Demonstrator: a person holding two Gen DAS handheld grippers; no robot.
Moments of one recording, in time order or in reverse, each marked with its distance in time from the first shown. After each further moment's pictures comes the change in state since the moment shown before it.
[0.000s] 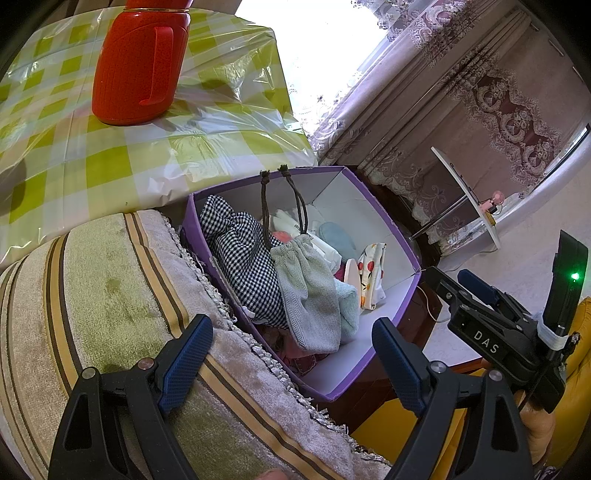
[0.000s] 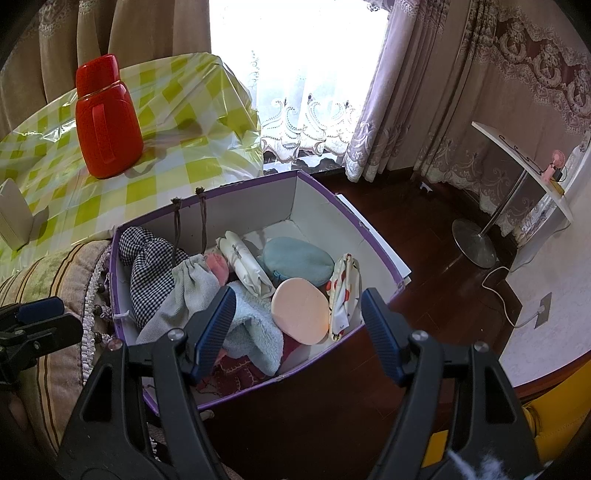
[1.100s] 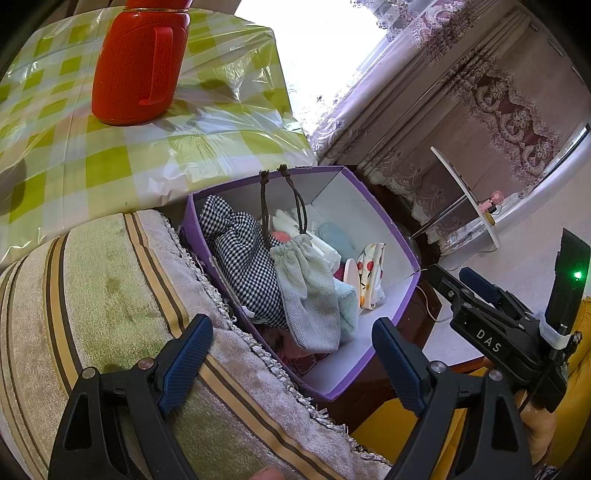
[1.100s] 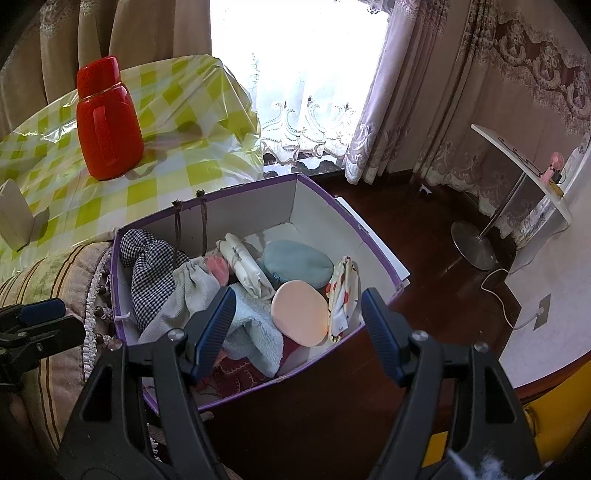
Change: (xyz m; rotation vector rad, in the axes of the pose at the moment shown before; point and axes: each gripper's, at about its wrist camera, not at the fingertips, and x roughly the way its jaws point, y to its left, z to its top) left arm 0.000 0.000 0.000 0.000 -0.001 0.000; right arm -0.002 0.001 0.002 -0.006 -0.006 -0.002
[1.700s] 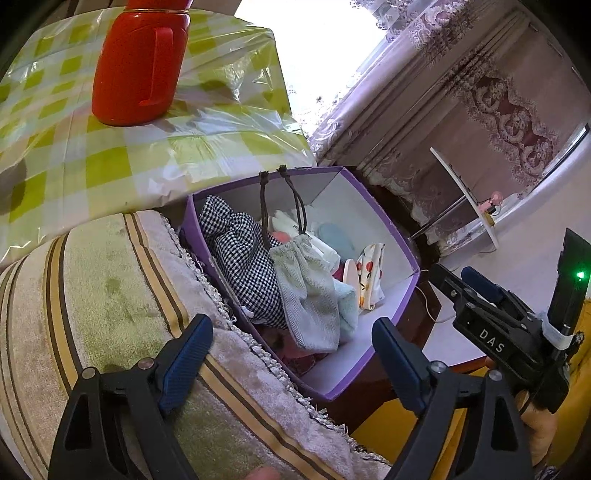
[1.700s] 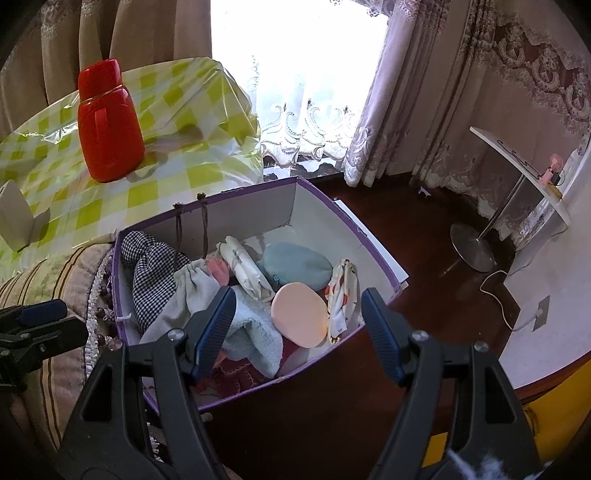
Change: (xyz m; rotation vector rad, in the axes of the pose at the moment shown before) left arm 0.000 0.000 0.000 0.000 0.000 -0.001; right arm -0.004 0.000 0.001 -0.004 -0.011 -0.002
